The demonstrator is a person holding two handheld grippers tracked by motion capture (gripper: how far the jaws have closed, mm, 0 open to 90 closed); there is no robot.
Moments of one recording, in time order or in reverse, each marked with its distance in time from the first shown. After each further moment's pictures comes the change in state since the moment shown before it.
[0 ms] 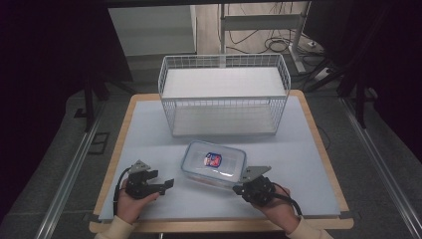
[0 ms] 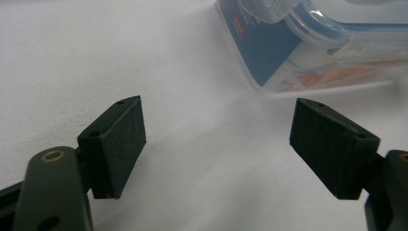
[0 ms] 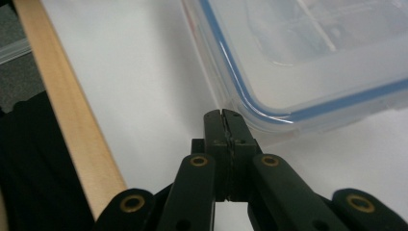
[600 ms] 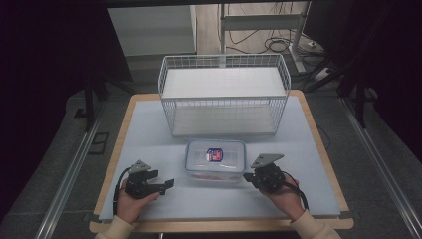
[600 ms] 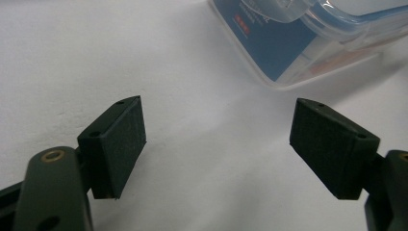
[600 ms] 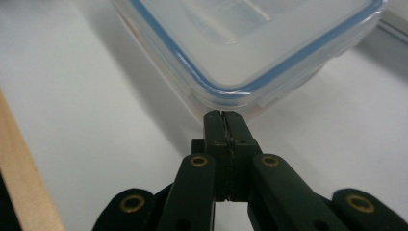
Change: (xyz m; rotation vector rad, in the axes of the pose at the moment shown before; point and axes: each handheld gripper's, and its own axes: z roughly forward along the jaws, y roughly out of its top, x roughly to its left) left arm 0.000 0.000 0.001 0.005 0.001 0.003; right arm -0.044 -0.008 -0.003 -0.030 -0.069 0.102
